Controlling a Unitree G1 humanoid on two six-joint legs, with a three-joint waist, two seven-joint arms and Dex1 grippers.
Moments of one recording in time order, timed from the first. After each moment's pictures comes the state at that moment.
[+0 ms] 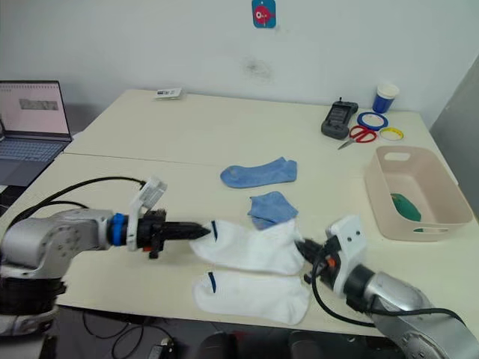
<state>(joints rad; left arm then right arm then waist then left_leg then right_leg) -0.32 0.89 0.13 -0.25 -0.79 1.23 -1.14 0.13 -0.49 -0.17 -0.96 0.94 1.14 0.21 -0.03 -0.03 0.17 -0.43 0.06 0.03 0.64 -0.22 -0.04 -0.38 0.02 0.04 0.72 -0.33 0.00</state>
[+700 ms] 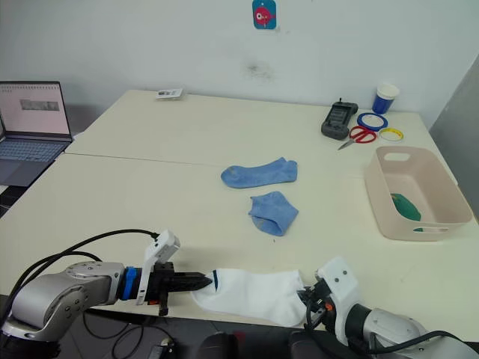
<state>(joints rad) -0.03 0.83 0.02 -0.38 -0.67 0.95 -0.98 0.29 -0.70 0.04 -0.96 0.86 1.00 0.09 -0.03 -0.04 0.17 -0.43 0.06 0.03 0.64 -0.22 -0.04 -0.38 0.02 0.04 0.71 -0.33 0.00</state>
